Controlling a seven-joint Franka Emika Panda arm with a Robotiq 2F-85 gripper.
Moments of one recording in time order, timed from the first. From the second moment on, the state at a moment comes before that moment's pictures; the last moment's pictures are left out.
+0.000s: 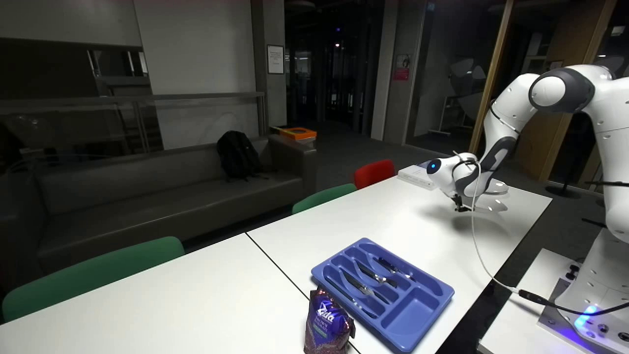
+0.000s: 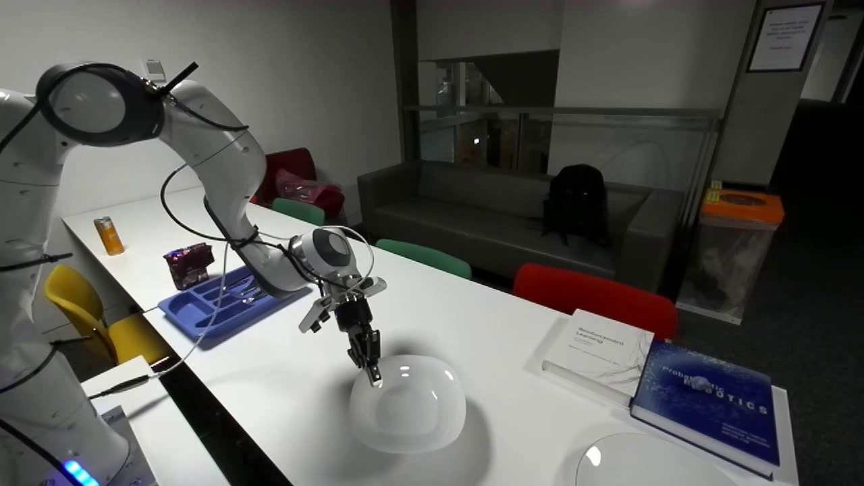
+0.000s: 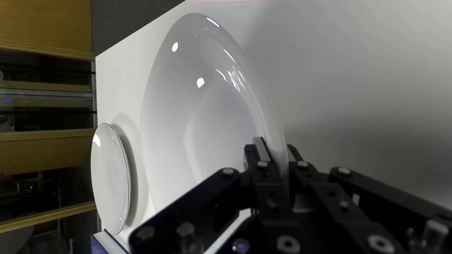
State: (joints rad) arm -0.13 0.47 -0.16 -2.20 -1.06 2.22 0.70
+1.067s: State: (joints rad) arm -0.08 0.57 -0.16 -2.12 -1.07 2.22 0.76
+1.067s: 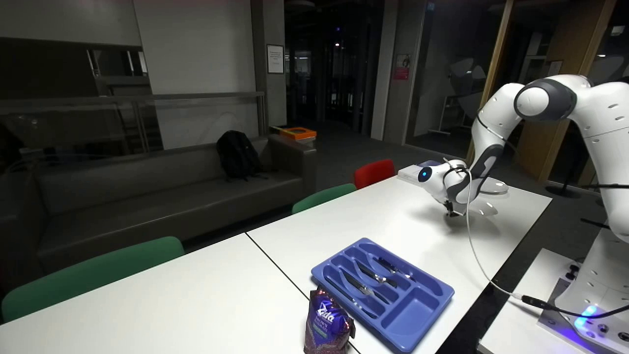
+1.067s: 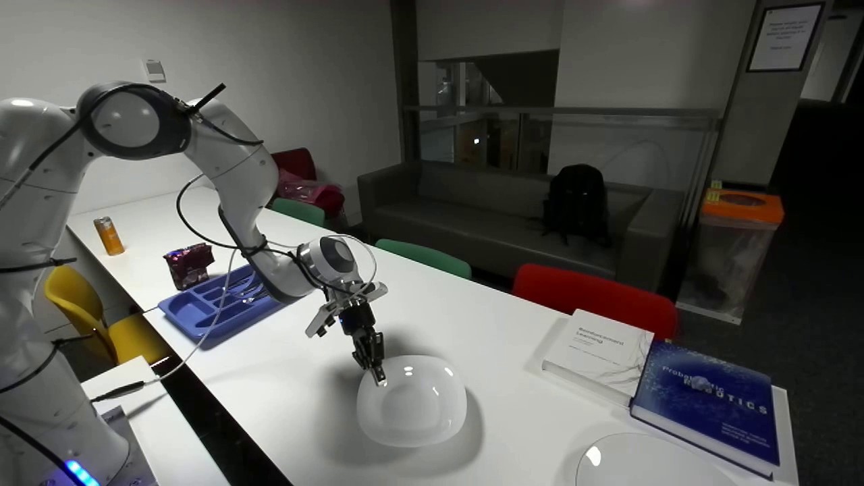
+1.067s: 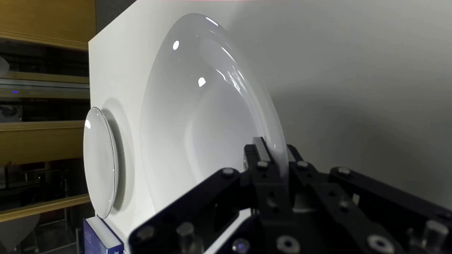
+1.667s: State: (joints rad) arm -0.06 0.62 -0.16 -2.10 -1.07 2.22 0.81
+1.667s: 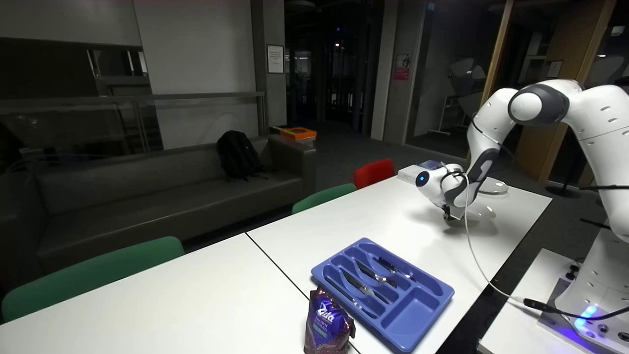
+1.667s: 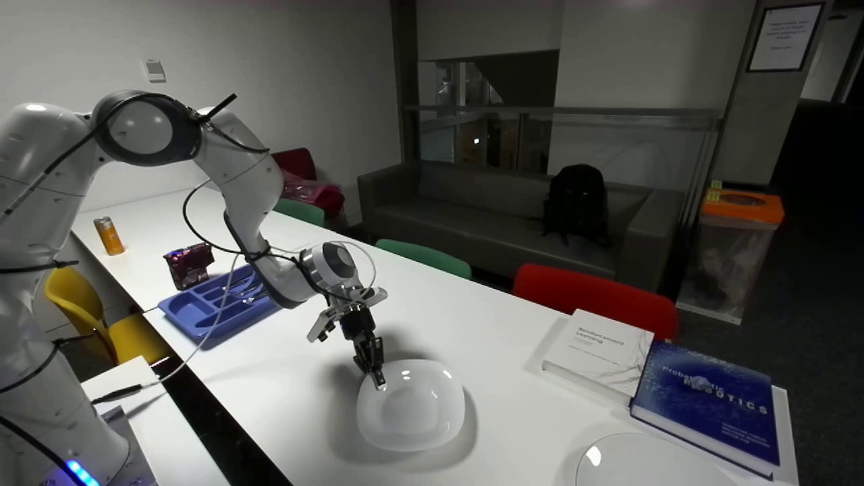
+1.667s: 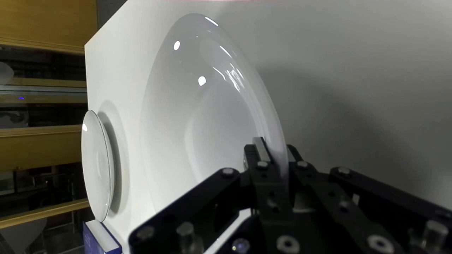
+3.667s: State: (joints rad) arm -0.09 0.59 -0.21 -2.13 -1.13 2.29 0.81
